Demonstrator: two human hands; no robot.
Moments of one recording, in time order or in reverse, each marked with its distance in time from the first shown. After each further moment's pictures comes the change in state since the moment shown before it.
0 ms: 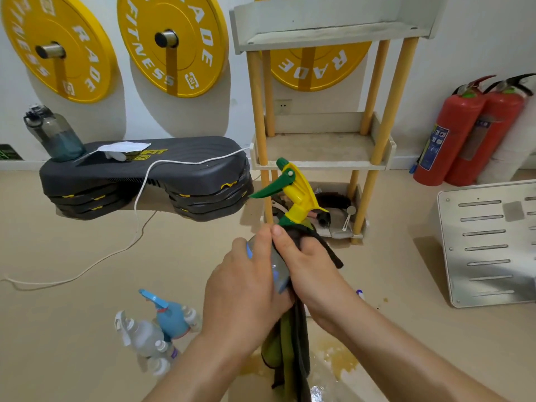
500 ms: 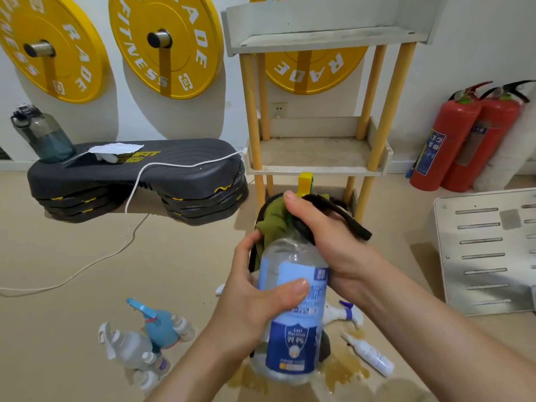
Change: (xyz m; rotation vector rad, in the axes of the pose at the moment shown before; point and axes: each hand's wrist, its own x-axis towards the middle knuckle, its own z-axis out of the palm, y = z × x) left_hand 0.007 0.006 0.009 -1.417 -0.309 -0.279; right_hand 0.031 -0.039 -0.040 0.288 -0.152 -0.011
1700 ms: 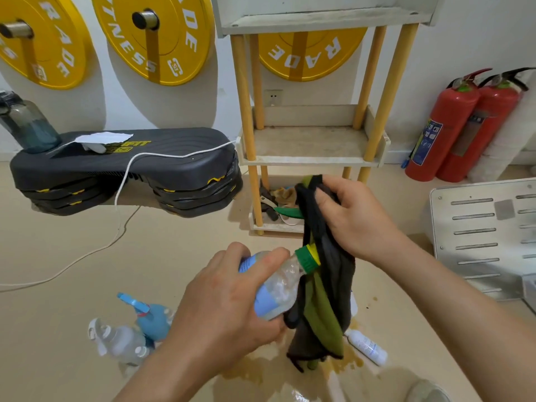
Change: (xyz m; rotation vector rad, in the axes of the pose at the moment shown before) left_hand 0.004 0.000 -0.026 1.475 0.013 0.340; right_hand 0.026 -0.010 -0.049 -0.915 0.050 -0.479
